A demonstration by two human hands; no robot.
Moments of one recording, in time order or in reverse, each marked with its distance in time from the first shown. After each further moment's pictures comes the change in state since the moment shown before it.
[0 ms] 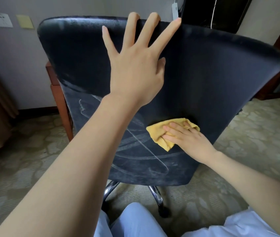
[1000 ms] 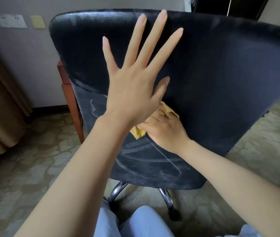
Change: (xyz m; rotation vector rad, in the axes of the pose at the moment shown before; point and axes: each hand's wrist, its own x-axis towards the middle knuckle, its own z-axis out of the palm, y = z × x) left_hand -0.029 -0.032 0.024 -0.002 0.078 0.104; right_hand 0.119 -0.053 -0.016 0.047 0.517 -0.042
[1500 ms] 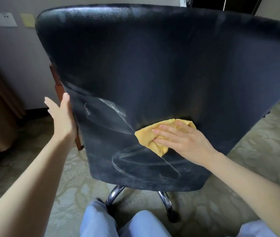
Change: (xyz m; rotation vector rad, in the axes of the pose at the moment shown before) left_hand -0.083 -0.120 0.056 -0.865 0.054 -1.320; right_hand -0.076 0.037 -0.007 -0.187 -0.294 -0.205
